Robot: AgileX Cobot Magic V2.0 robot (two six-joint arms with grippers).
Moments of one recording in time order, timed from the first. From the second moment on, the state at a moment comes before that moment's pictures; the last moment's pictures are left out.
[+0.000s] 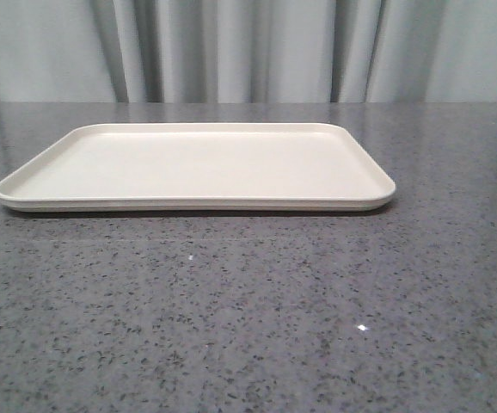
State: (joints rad) left arm -0.03 0.00 0.00 0.22 -0.04 -0.29; right arm 0.11 -0.01 0.03 0.59 0.09 -0.36
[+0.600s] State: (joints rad) left arm -0.03 0.00 0.00 0.22 -0.05 -0.29; right arm 0.11 -0.01 0.03 0.59 0.09 -0.36
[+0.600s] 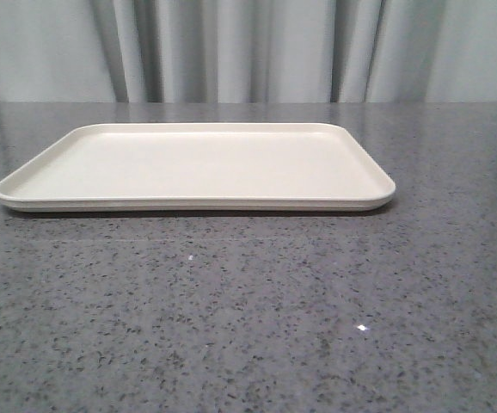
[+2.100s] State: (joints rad) left arm -0.03 0.07 -0.48 0.08 0.30 -0.31; right arm 0.11 0.24 -0.41 0.60 0.12 -0.46
